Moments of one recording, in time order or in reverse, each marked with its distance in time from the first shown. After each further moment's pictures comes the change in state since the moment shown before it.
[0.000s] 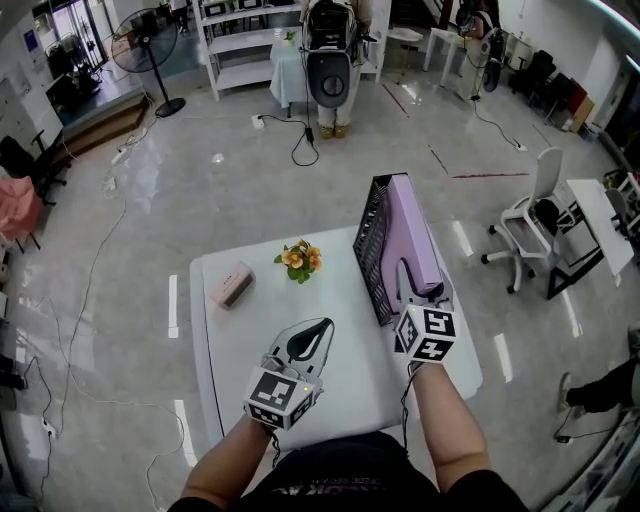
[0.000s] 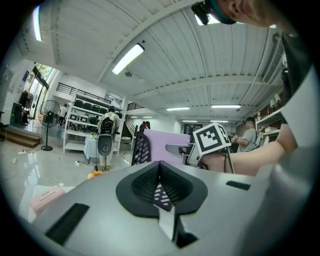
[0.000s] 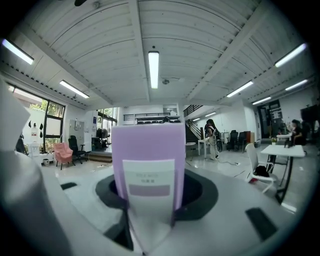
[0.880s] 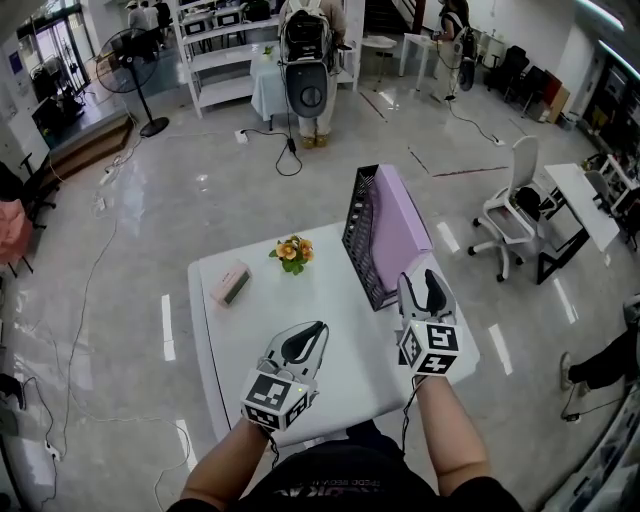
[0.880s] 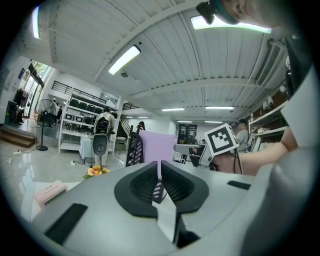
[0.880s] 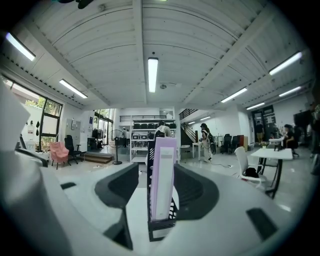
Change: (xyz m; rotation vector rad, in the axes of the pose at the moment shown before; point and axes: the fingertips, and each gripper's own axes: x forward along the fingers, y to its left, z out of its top) left arm -0.047 -0.026 -0.009 0.007 0.001 -0.057; right arm -0.091 0.002 -0.007 -0.006 -0.027 -0.058
